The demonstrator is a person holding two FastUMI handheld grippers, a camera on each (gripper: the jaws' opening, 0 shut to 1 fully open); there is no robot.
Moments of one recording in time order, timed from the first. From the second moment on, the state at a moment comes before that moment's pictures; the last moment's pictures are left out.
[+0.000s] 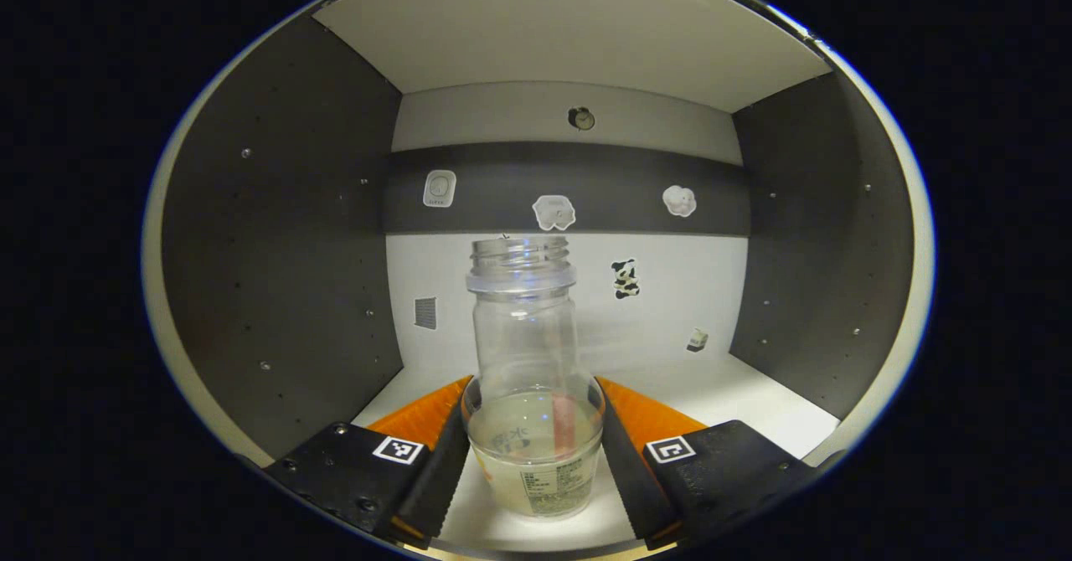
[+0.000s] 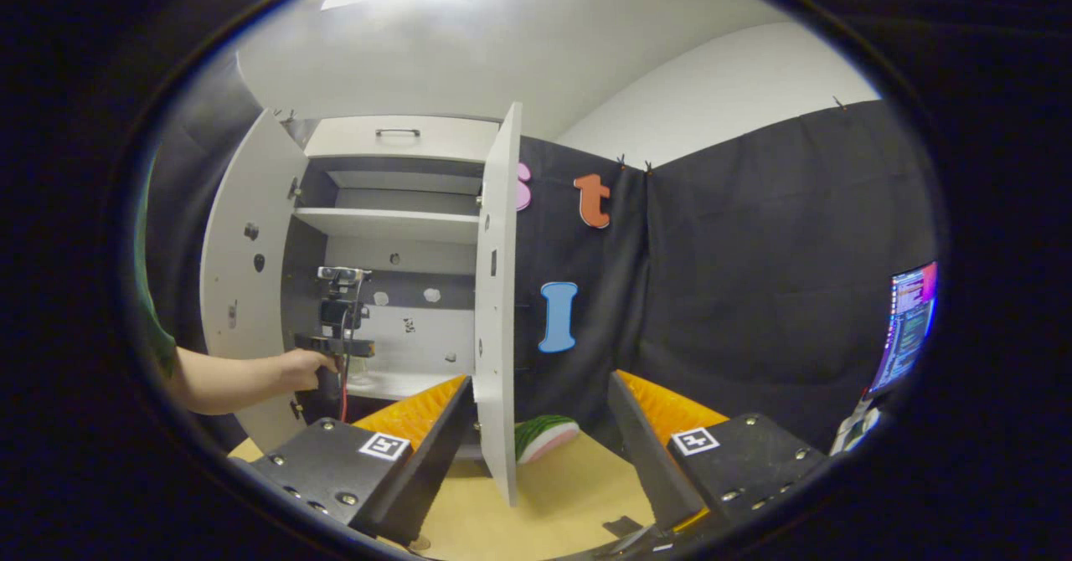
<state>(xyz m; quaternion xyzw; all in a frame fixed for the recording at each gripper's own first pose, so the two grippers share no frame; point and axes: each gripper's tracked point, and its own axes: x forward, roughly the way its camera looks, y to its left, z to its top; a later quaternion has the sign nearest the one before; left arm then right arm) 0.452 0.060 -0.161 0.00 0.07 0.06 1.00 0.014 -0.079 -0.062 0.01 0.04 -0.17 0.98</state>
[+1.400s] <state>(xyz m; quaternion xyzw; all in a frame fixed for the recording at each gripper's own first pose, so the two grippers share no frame) 0.123 -0.039 -0.336 0.01 0.09 -0.09 0.99 -0.018 -0.051 -0.114 0.07 0.02 -0.01 1.00</state>
